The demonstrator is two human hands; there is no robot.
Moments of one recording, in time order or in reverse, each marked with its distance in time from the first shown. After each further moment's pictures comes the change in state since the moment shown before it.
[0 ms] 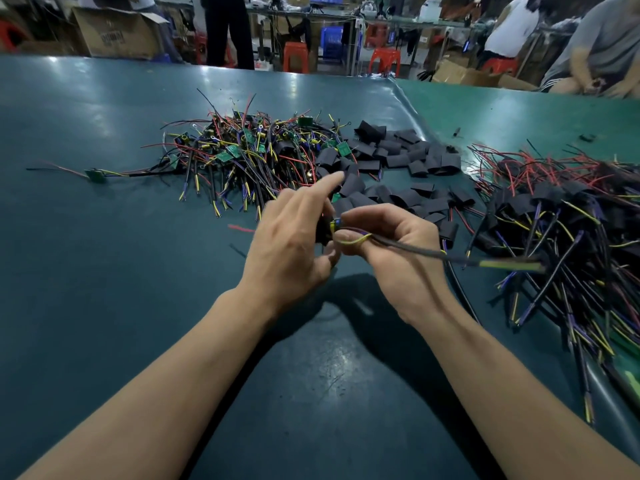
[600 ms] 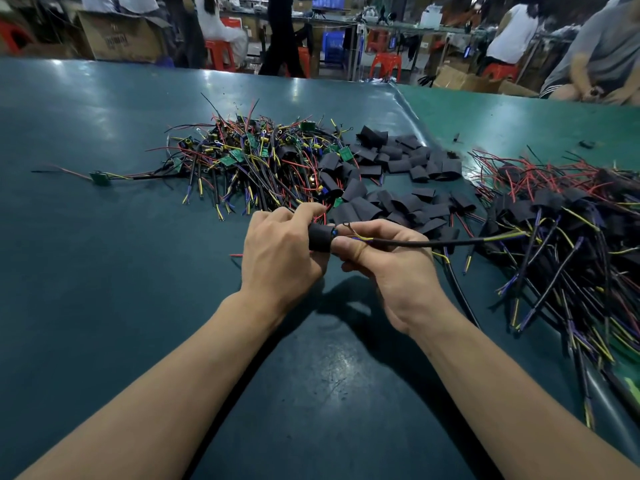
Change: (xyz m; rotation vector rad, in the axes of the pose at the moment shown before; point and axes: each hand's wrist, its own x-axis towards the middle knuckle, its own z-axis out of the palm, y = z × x) left_hand -0.002 -0.005 0.002 0.186 0.038 -0.172; right_hand -0.005 -0.002 0.008 0.148 -0.004 0.169
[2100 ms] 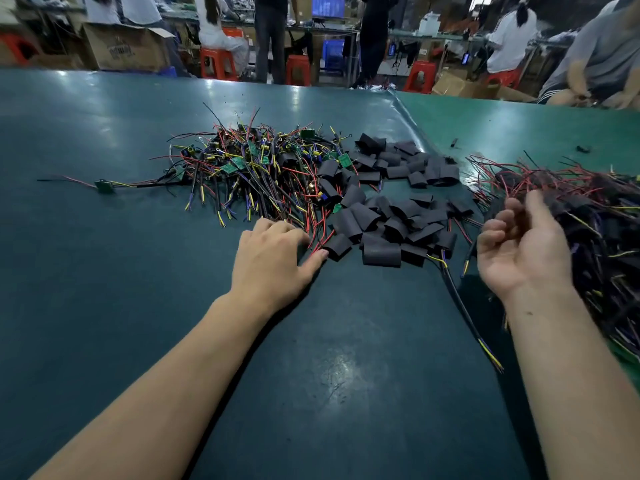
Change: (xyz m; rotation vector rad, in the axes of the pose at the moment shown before) left_hand 0.000 -0.025 0.014 0.131 -0.238 -0.098; right_hand 0.029 -0.047 -0.104 0.548 0.632 0.114
